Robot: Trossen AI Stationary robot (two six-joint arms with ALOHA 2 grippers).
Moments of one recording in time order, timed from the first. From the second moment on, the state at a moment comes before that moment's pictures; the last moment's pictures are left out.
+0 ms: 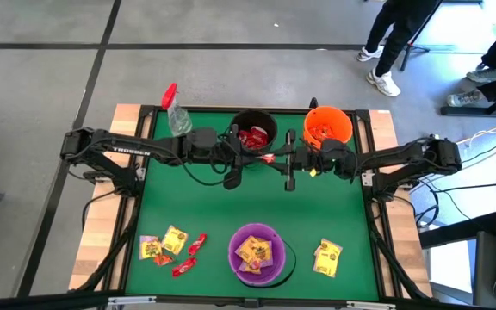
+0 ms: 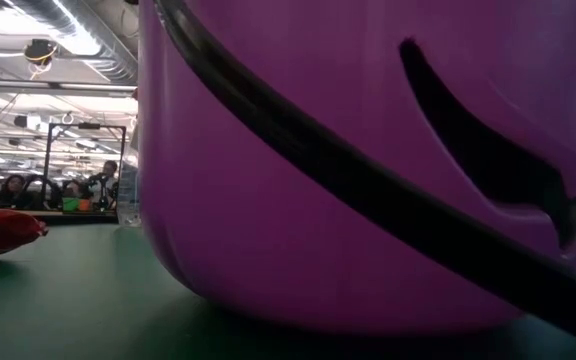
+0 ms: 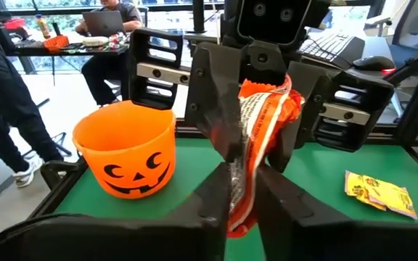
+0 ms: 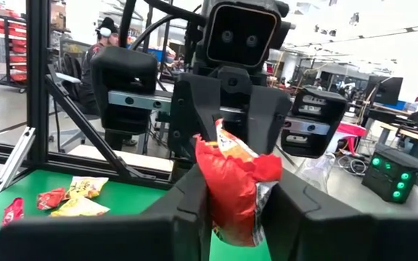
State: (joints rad) left arm 0.09 1.44 1.01 0.23 -0.03 0.01; right arm -0.07 1.36 0.64 0.86 -0.11 -0.19
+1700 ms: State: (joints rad) left arm 0.05 1.10 1.01 -0.39 -0.21 -0.05; right arm -0.61 0.84 0.64 -0.34 0.29 0.05
